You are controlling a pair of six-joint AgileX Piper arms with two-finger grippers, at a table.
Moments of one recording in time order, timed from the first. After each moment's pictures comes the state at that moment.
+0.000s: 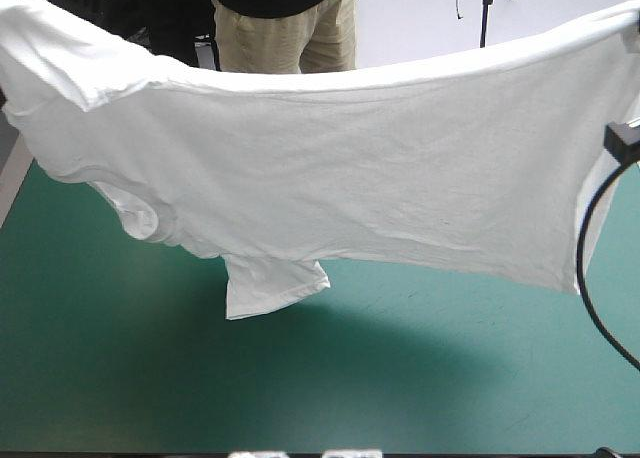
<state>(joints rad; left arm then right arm) -0.02 1.16 -2.23 -0.20 1.08 0.26 0.42 1.11 -2.16 -0.18 1.12 -0.21</state>
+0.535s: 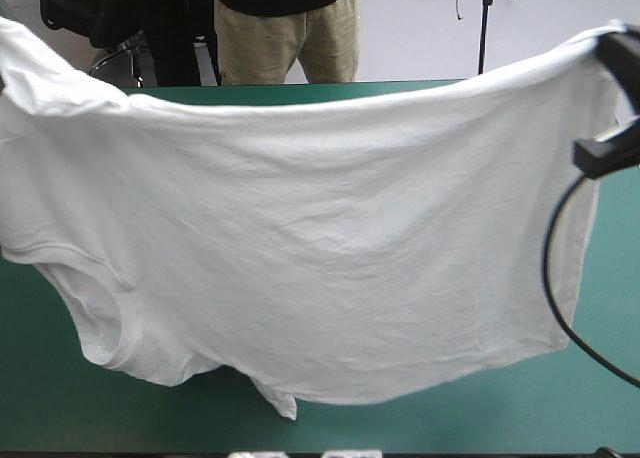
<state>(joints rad) -0.02 1.27 -2.34 -0.07 1.23 0.20 0.42 1.18 -2.21 -0.08 1.25 -0.20</state>
